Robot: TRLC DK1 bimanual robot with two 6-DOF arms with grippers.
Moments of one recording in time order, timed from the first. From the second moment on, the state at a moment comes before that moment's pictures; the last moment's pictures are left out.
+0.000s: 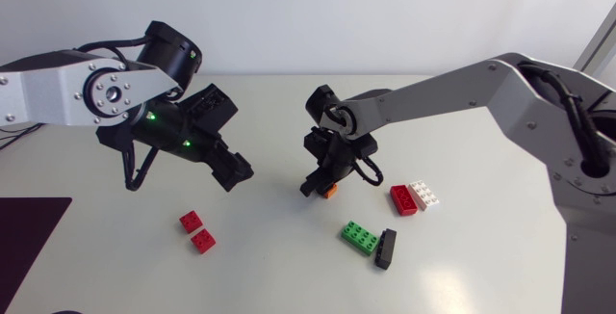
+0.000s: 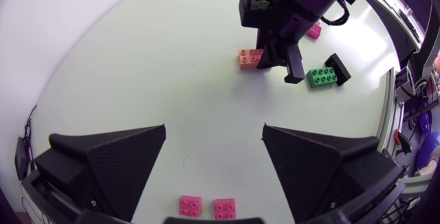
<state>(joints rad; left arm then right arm) -0.41 1.48 1.08 -0.58 0.13 0.40 0.55 2.11 1.46 -0.57 -0.02 -0.19</state>
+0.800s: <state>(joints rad) -0.75 1.79 1.19 -0.51 0.14 0.37 0.18 1.73 0.99 -0.43 -0.02 -0.25</state>
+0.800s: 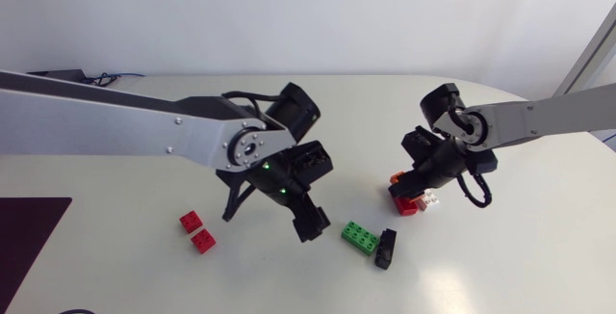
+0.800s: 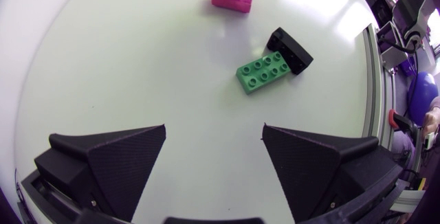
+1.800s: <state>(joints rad) -0.69 1.63 1.11 -0.52 0.19 0.36 0.44 1.47 0.85 -0.48 -0.08 -0.22</state>
